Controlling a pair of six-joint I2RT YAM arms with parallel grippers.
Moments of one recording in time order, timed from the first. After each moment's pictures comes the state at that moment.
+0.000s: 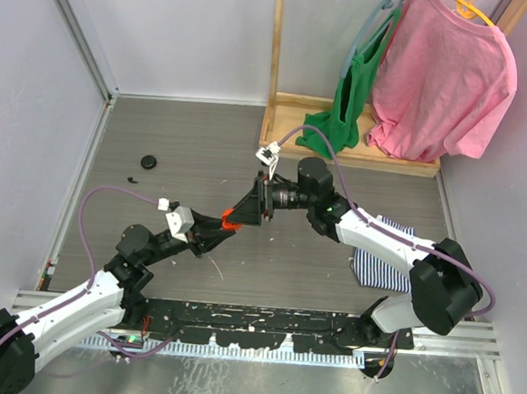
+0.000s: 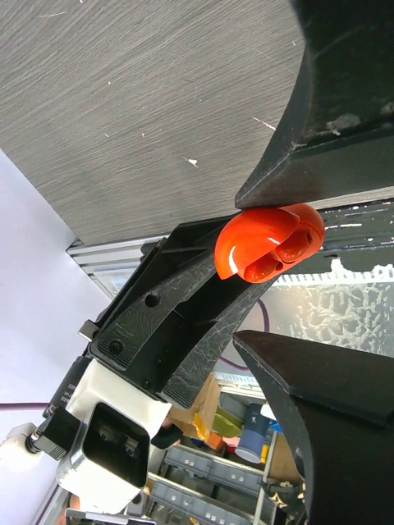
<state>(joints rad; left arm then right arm) -0.64 0.66 0.15 0.70 0.47 -0.11 0.72 1.43 0.90 0.40 -0.87 0.66</state>
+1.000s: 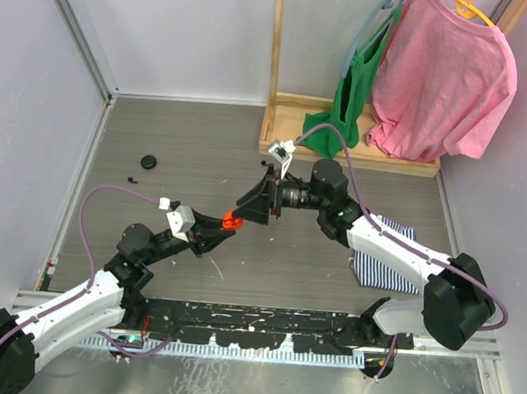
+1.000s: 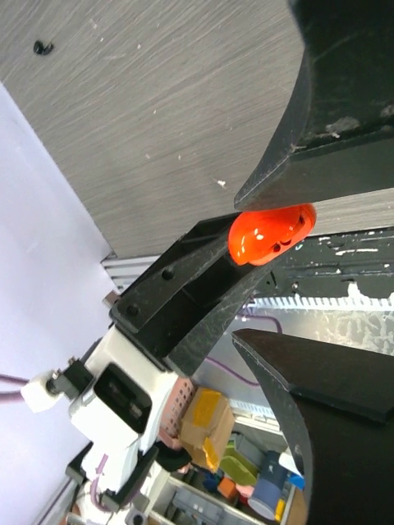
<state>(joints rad) -0.64 0.66 0.16 0.68 0.47 -0.11 0.69 1.33 0.86 0.46 -0.84 0.61</state>
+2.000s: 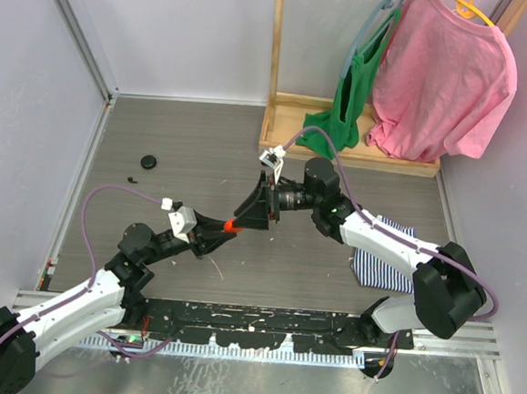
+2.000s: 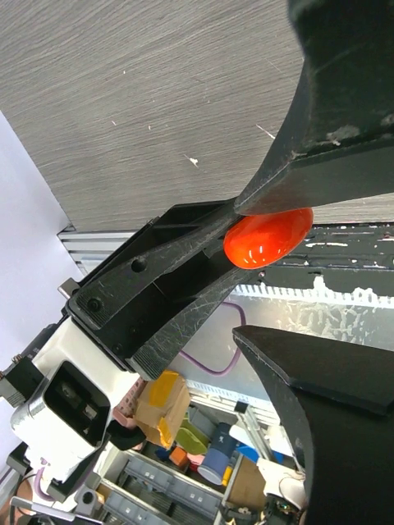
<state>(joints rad) -0.64 0.68 0.16 0.68 0.50 -0.11 0.69 1.40 0.87 0.44 -0.98 0.57</state>
